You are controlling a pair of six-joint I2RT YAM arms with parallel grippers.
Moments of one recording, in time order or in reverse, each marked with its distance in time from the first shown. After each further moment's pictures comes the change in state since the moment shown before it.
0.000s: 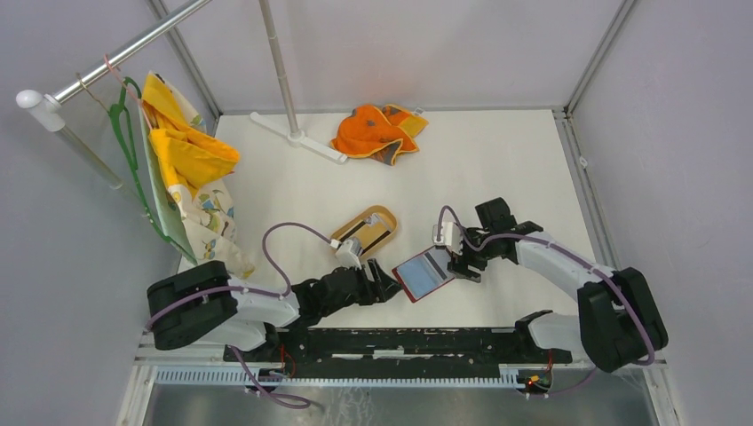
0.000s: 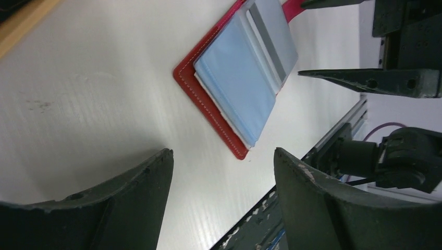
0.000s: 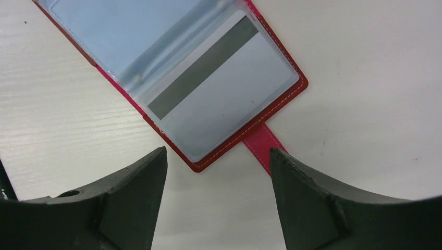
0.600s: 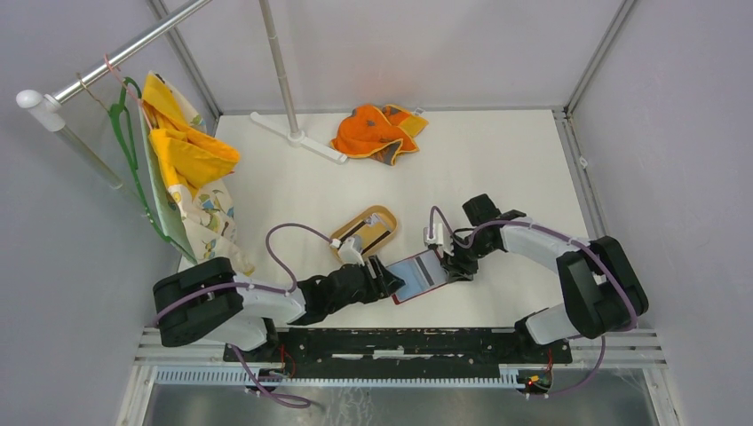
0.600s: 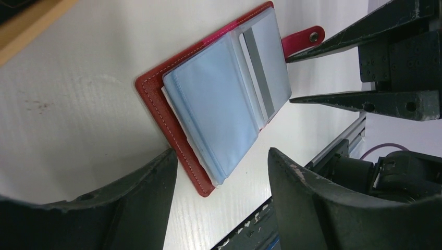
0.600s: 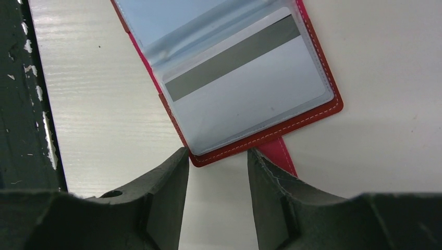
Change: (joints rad) left arm 0.006 0.092 0.061 -0.032 -0.009 -0.105; right arm 0.018 0.209 0.103 -0.107 -0.149 -0.020
